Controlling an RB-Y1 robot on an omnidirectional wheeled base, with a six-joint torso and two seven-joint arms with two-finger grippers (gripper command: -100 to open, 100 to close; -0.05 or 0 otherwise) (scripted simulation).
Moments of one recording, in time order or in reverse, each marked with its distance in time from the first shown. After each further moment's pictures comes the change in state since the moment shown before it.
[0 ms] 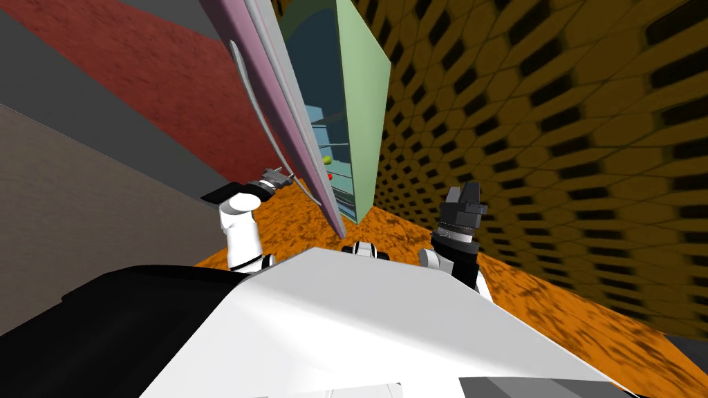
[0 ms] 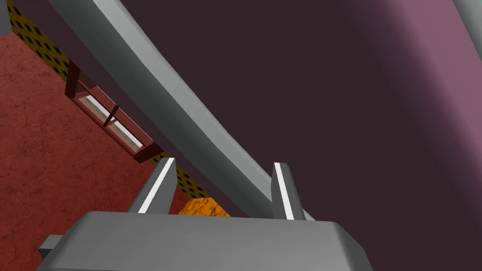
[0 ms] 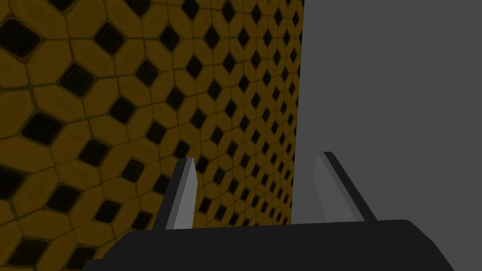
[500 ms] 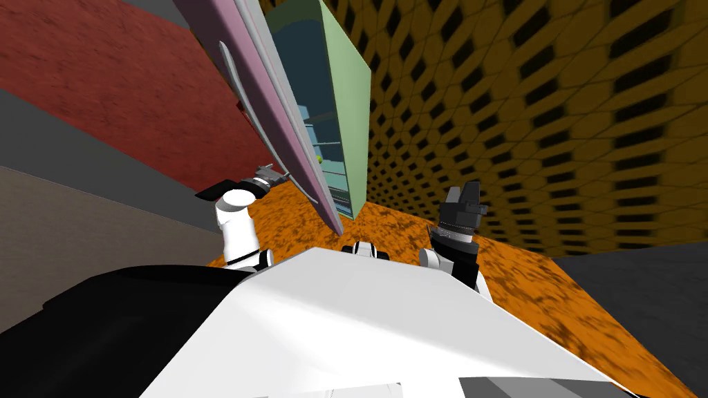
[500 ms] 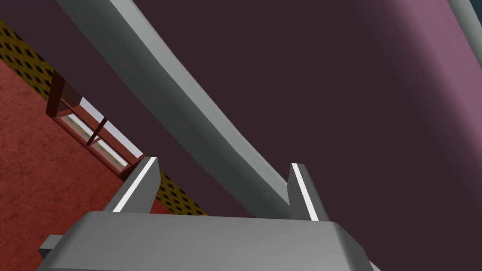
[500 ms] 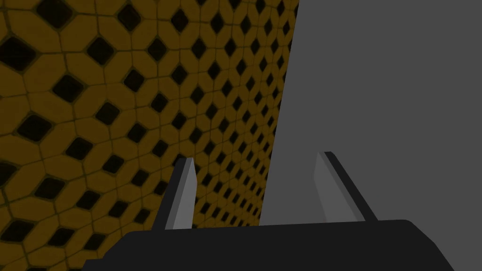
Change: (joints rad) left arm -0.053 0.062 0.030 0.144 0.041 -0.039 -0.075; right arm 0.000 0.000 0.000 0.000 0.000 0.000 0.000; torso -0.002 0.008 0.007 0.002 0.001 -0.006
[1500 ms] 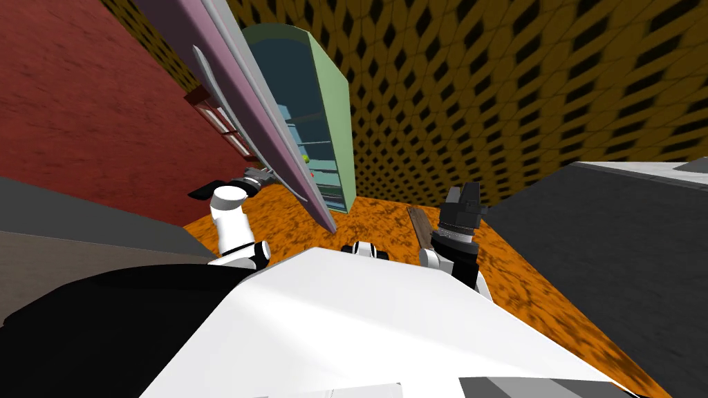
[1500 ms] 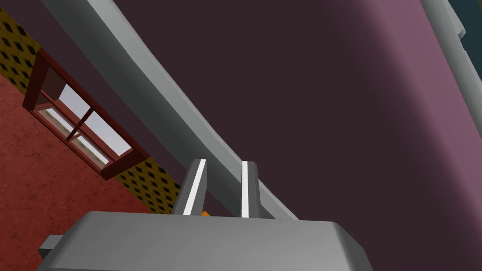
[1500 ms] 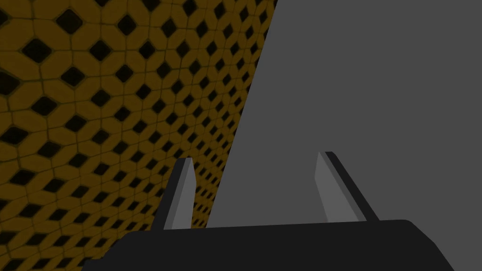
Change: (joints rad) left arm -0.089 0.095 0.051 0.298 0.038 -0.056 -0.109; right arm 0.001 0.000 0.000 0.000 0.000 0.000 0.000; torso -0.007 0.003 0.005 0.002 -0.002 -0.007
